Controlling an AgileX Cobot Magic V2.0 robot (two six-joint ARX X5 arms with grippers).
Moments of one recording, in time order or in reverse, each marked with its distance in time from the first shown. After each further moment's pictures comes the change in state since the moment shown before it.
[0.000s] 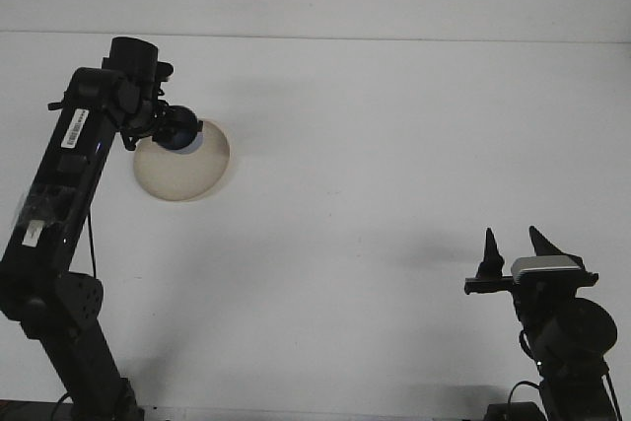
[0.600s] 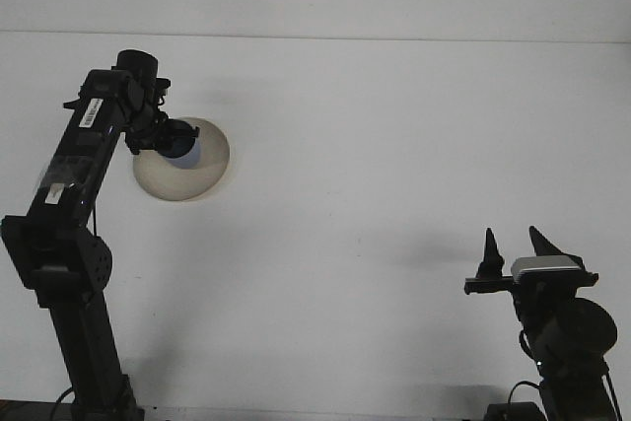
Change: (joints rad) left arm 0.070 0.178 -0.001 0.026 0.053 -0.024; right arm 0.000 0.000 0.000 0.000 0.000 0.000
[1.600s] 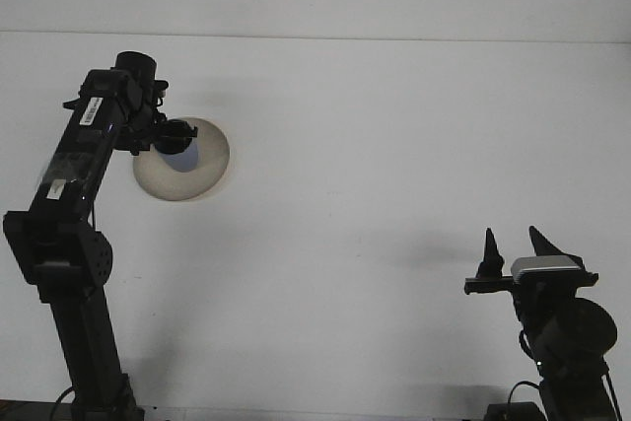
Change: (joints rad) left arm 0.015 0.032 0.029 -0.026 0.018 -0.017; right arm 0.000 0.000 0.000 0.000 0.000 0.000
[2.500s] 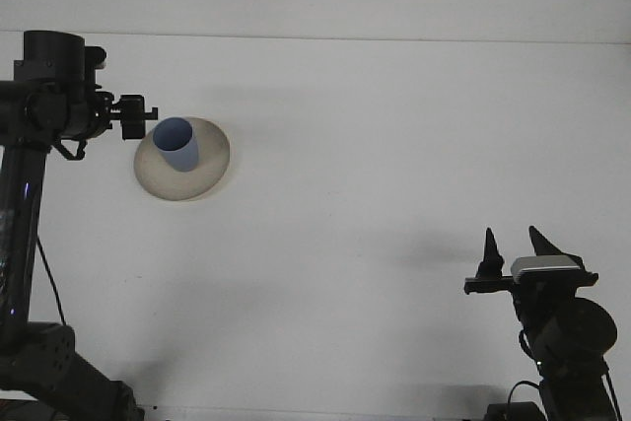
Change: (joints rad) left arm -0.012 -0.459 0.052 -0.134 0.000 -0.048; right arm 0.000 0.000 0.000 0.000 0.000 0.000
